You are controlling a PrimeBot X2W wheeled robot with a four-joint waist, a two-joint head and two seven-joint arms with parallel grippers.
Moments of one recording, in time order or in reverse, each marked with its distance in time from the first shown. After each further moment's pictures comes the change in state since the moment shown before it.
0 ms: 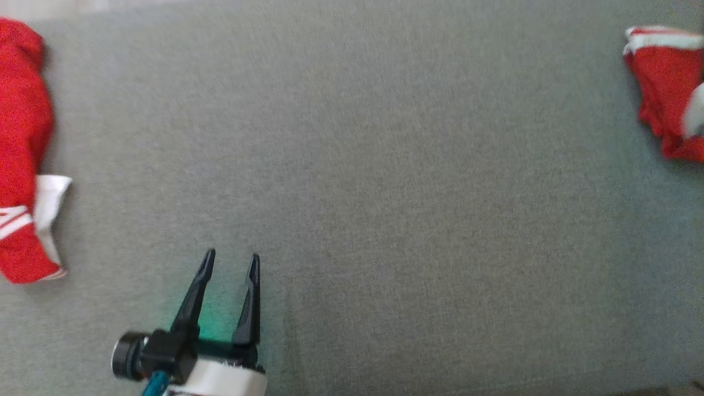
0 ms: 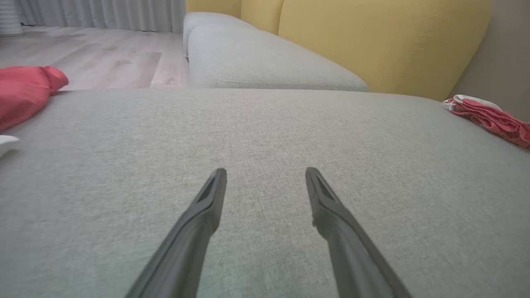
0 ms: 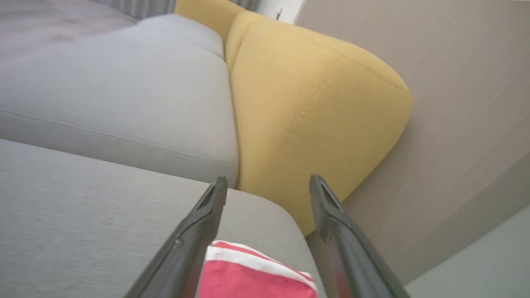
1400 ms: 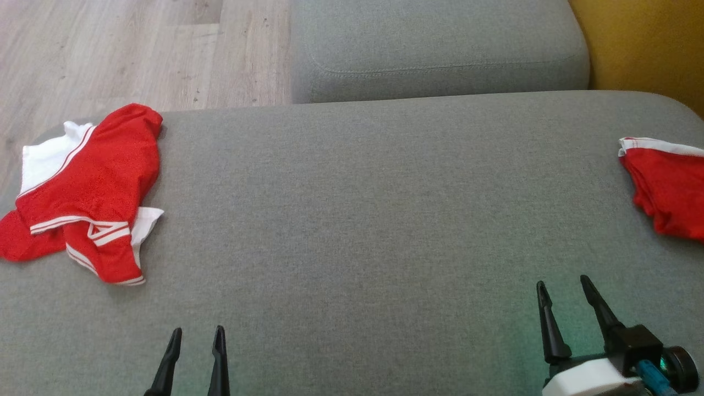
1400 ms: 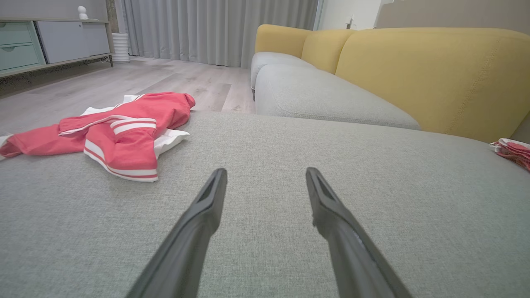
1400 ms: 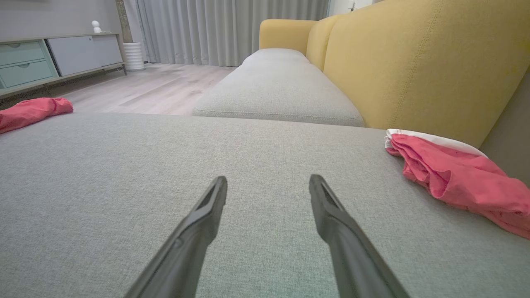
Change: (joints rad) left arm 0.203 -0.001 0.099 0.012 -0.051 0.007 0.000; right arm 0.847 0.307 0.080 -0.328 0.128 0.000 -0.219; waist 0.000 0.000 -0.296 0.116
